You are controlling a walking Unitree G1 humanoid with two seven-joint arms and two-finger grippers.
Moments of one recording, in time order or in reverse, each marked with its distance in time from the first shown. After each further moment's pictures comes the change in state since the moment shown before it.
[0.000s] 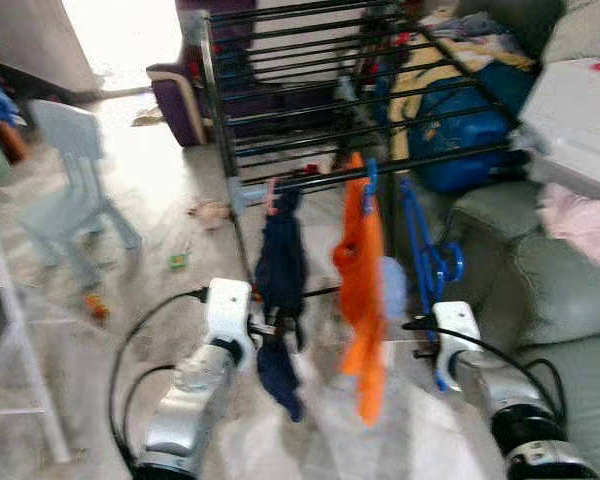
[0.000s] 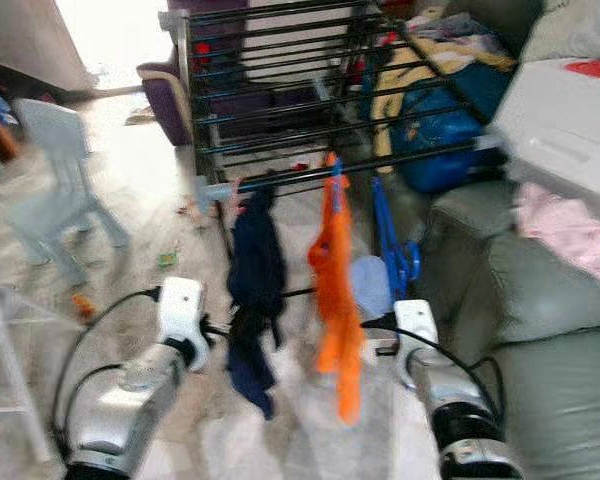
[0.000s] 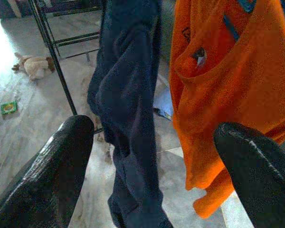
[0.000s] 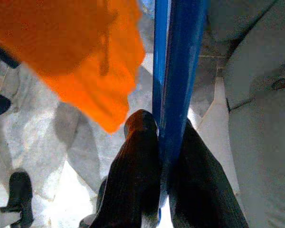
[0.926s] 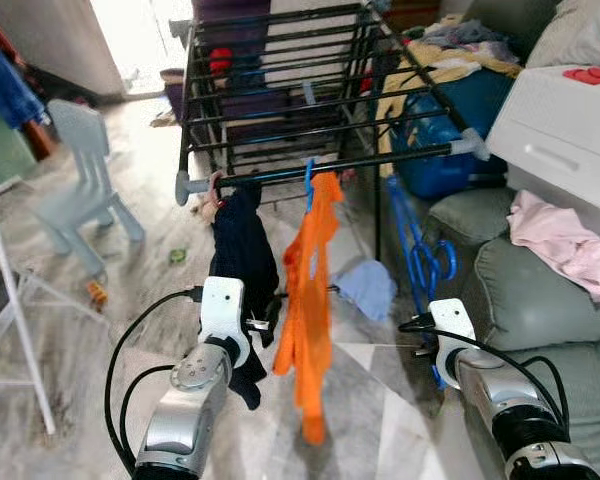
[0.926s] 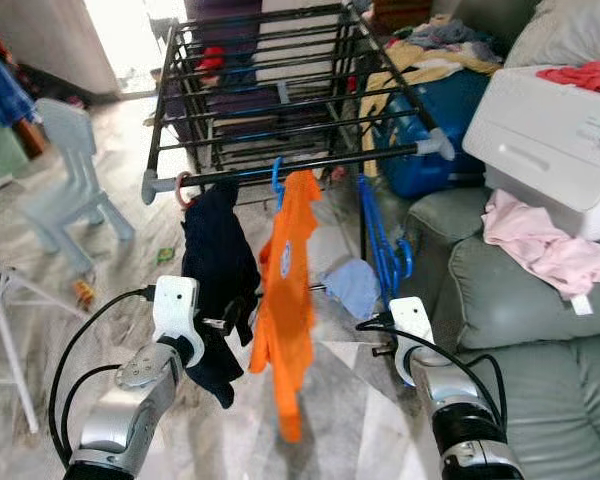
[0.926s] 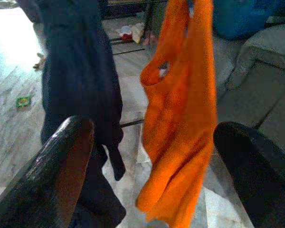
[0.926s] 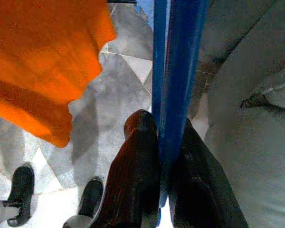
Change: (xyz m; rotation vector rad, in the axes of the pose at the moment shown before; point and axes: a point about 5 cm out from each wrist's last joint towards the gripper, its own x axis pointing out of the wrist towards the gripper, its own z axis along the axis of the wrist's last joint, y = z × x) left arm 0.001 0.007 0.002 -0.012 -0.030 0.063; right arm -0.001 0.002 0.002 -0.063 -0.022 0.051
